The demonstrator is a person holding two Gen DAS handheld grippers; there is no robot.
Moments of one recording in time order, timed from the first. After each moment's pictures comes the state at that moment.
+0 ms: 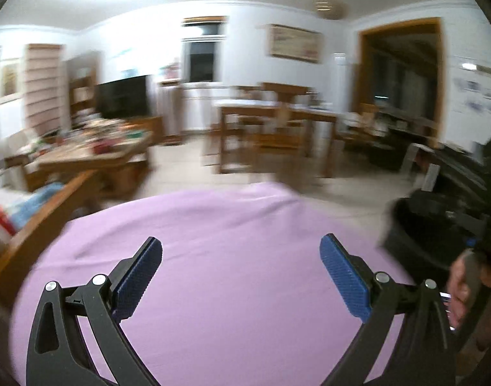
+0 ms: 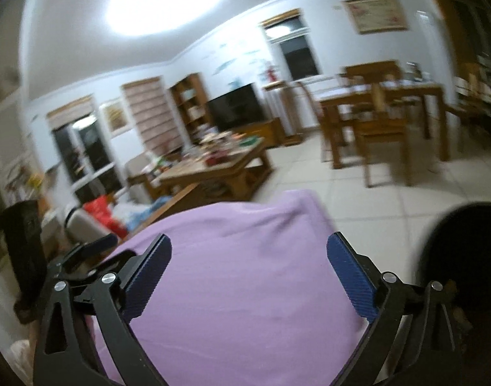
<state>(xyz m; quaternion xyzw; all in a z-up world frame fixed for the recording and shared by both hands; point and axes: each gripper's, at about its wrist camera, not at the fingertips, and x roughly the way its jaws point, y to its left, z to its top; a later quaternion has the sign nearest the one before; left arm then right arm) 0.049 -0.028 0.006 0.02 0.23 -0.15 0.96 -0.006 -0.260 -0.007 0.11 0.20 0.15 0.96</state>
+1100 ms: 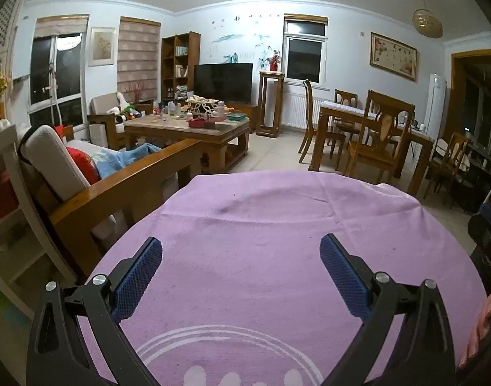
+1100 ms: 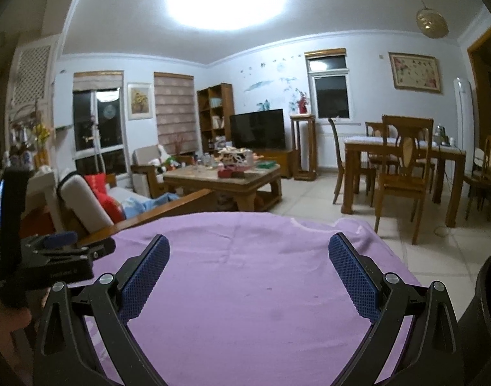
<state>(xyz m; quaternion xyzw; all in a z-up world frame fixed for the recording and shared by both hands) 0.055 0.081 -0.017 -0.04 0.24 0.03 0.97 0.007 -0.142 -0.037 0.00 0.12 0.14 0.98</state>
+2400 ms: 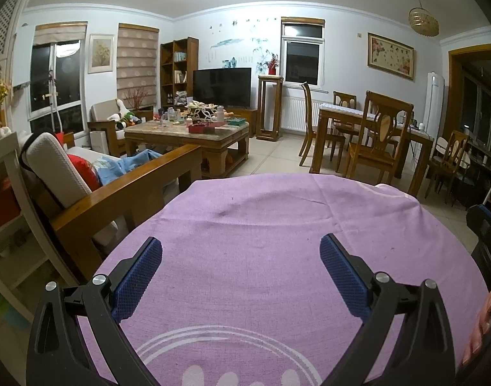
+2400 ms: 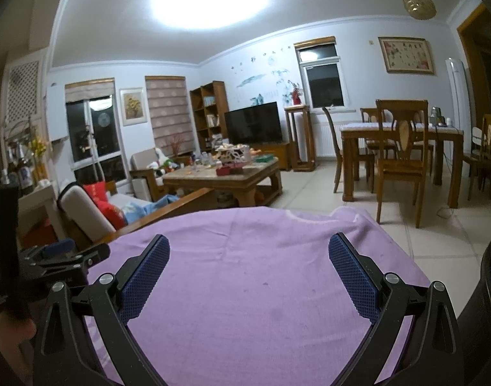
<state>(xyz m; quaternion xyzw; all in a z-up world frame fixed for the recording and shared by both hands) 0.049 0.075 -0.015 -0.03 0.23 0.03 0.97 0.010 -0.167 -0.034 0.05 0.14 0.14 0.98</state>
